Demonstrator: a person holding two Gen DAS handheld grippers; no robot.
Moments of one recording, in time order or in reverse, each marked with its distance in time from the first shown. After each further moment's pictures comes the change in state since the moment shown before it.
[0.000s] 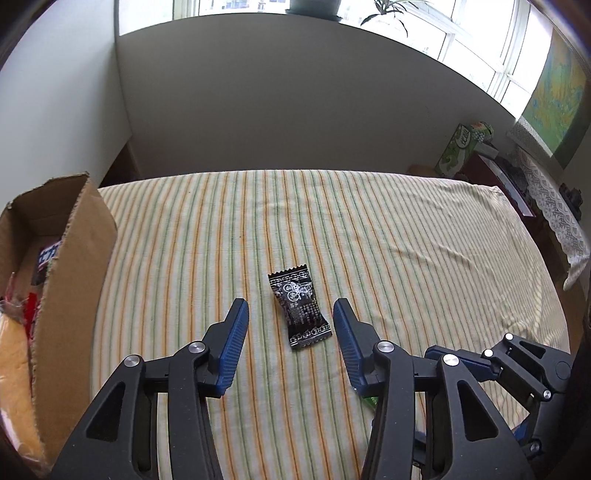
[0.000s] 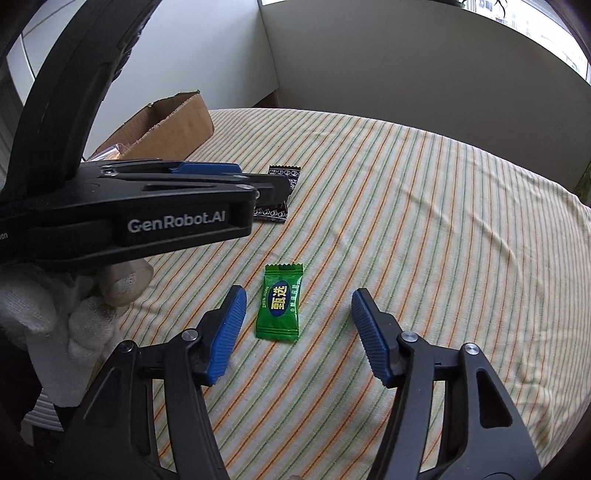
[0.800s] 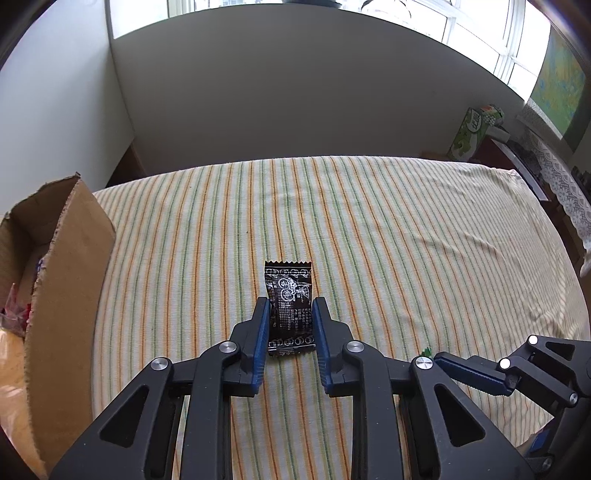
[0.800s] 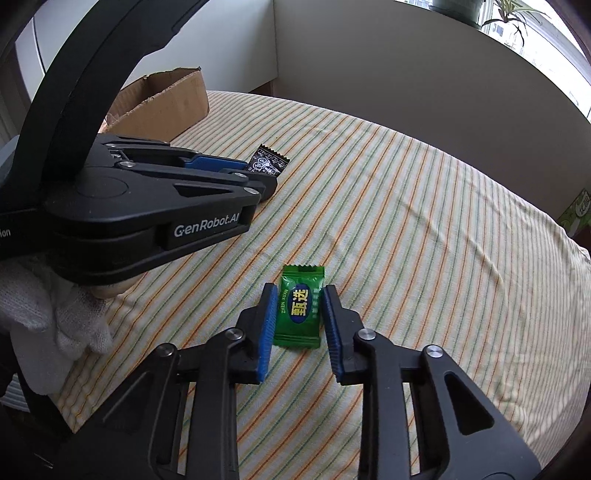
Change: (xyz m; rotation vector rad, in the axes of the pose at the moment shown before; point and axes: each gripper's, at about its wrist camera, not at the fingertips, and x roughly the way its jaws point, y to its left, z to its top) left arm 0.021 -0.001 0.001 0.040 0.019 0.065; right arm 0.011 0.015 0.009 -0.106 0.035 -0.113
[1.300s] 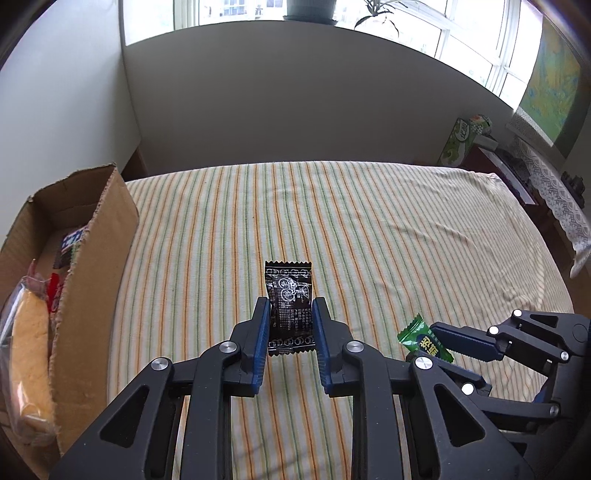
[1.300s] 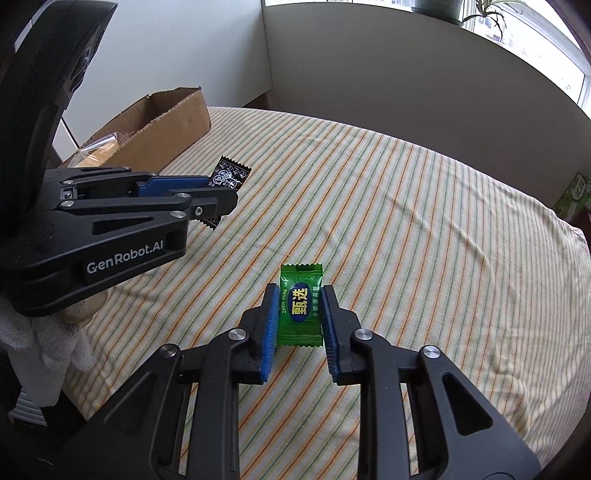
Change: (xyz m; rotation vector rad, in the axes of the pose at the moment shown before) left arm -0.048 0.006 -0.025 -0.007 -0.049 -0.027; right arm -0.027 -0.002 -0.010 0.054 -0.041 0.011
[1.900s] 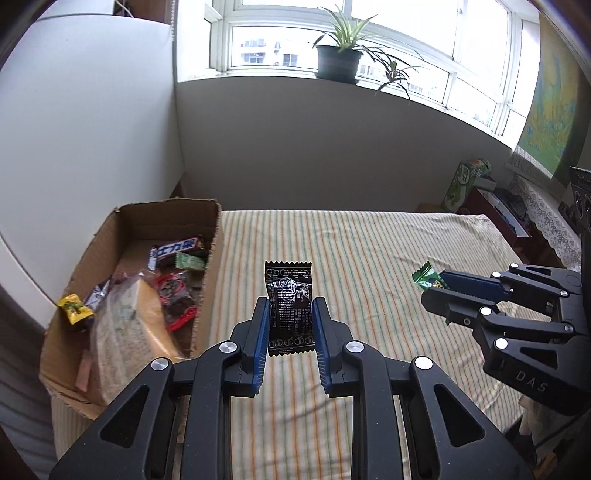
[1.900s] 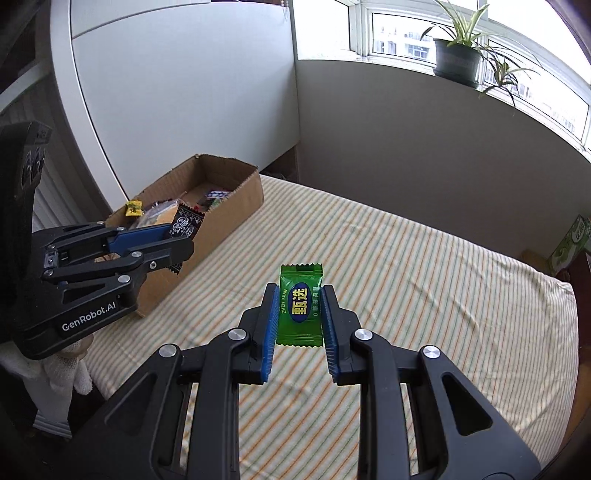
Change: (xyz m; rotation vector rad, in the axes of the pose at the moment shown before) left arm -0.102 0.048 -0.015 -0.062 -0.161 0.051; right arm -0.070 0.049 0.048 -0.057 -0.152 0.050
